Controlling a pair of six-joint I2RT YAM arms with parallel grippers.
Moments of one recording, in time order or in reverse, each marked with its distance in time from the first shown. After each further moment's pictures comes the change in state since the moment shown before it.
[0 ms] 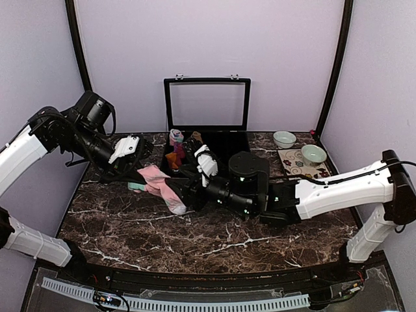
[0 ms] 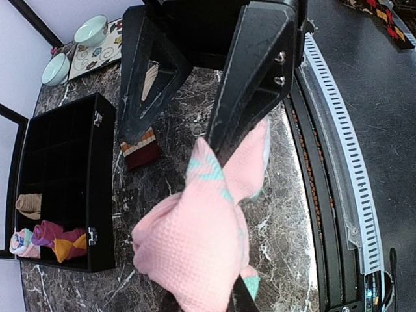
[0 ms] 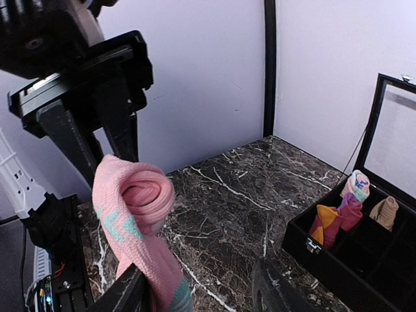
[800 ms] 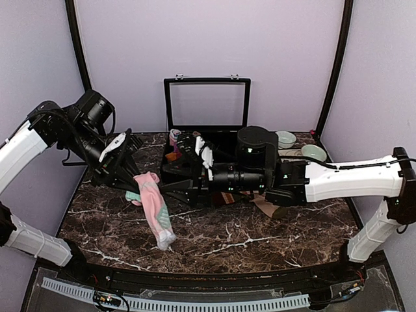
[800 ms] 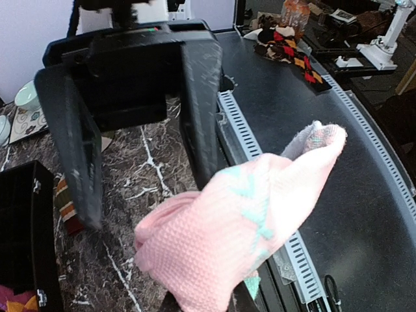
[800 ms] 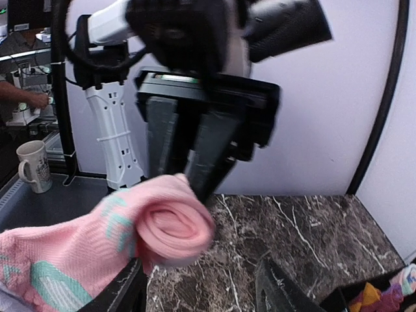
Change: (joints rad) left arm 0.000 0.030 0.068 -0.143 0.340 0.046; right arm -0.089 -0.058 0.093 -0.121 -0.598 -0.201
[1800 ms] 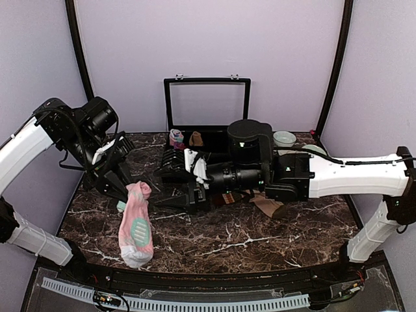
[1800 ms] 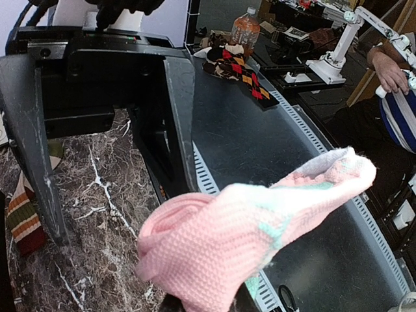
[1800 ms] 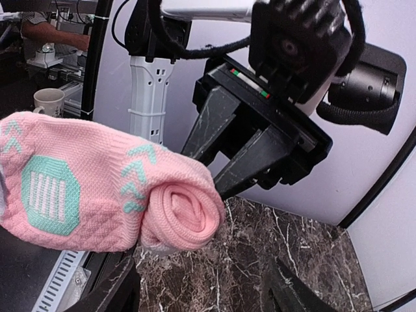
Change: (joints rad) left arm 0.002 0.048 0.032 -0.210 0.188 0.130; right arm 0.065 0.018 0.121 -0.198 -0.035 -0.276
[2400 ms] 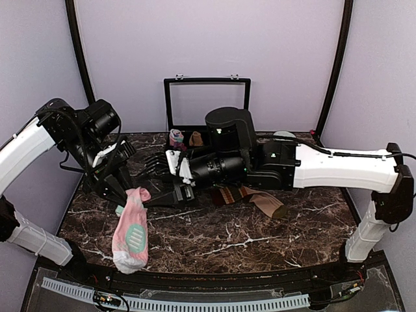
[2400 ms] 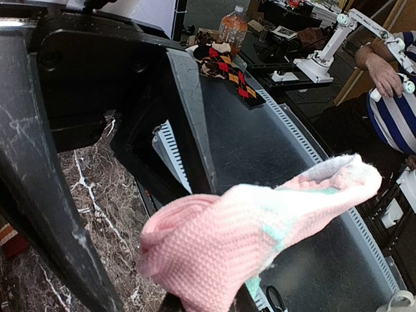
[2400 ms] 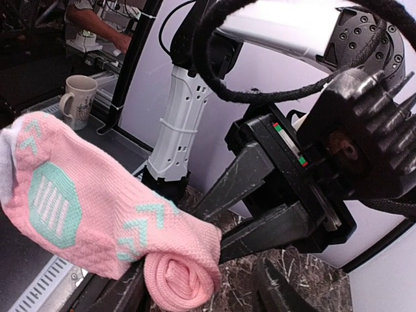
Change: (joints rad) left arm -0.033 0.011 0.000 -0.035 0.013 -0.001; right arm -0.002 0.117 0.230 -0.168 -0.151 -0.183
